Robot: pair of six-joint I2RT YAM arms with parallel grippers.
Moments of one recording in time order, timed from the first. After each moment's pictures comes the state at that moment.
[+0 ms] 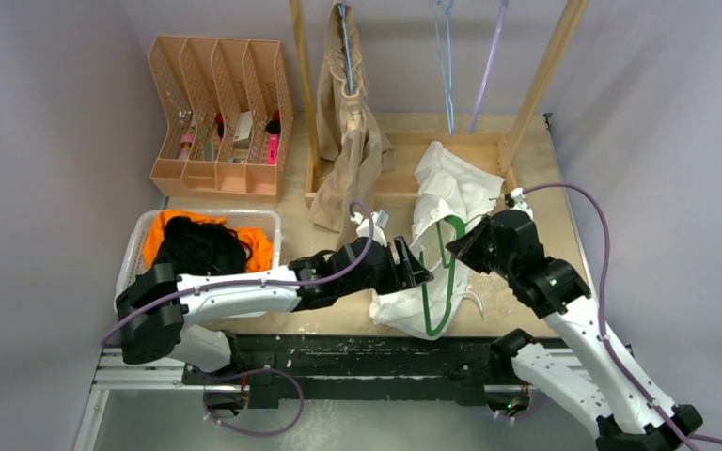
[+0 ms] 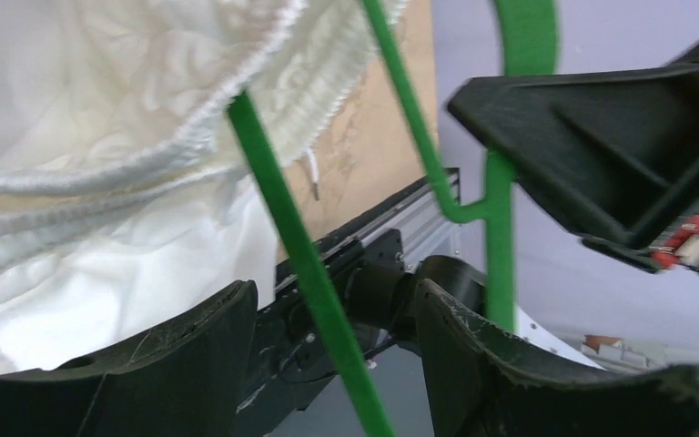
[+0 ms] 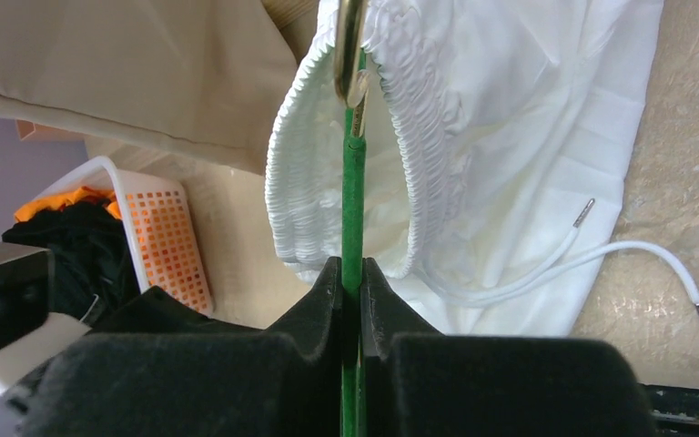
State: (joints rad) left arm -1.17 1.42 0.93 0.05 -0.11 -1.19; right arm 0.49 0.74 0.84 -0.77 0.13 0.95
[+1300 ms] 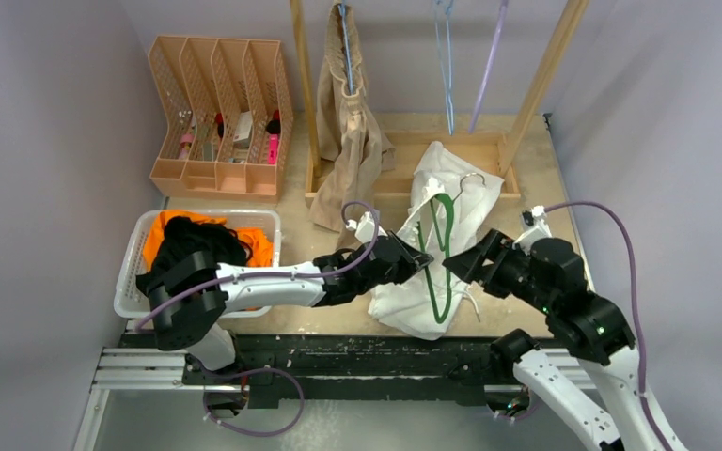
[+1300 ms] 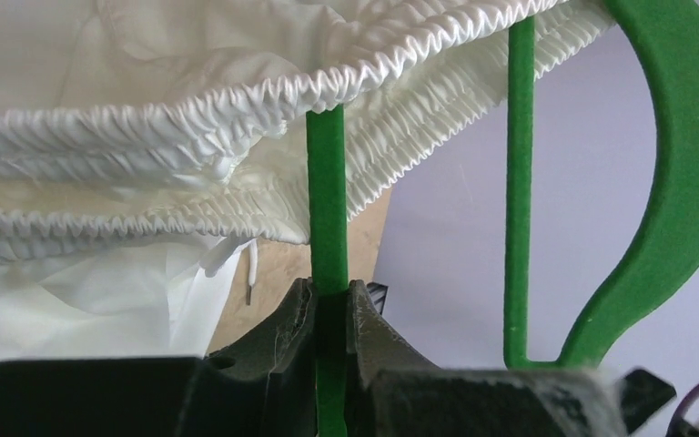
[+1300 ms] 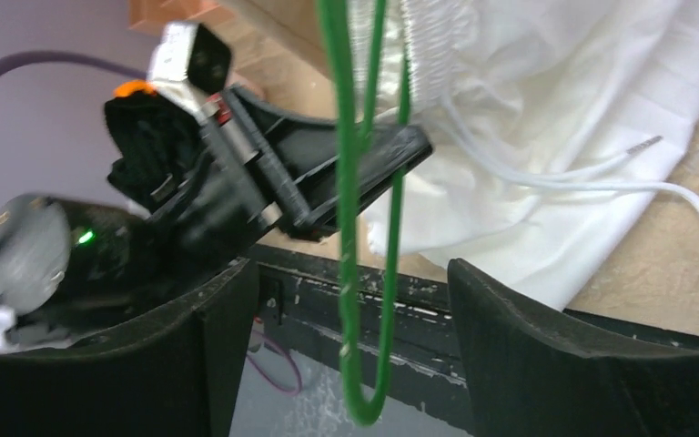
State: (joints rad) left arm -1.16 1.58 0.95 0.17 -0.31 -1.54; right arm 0.49 0.54 0.92 -0.95 -0.06 0.89
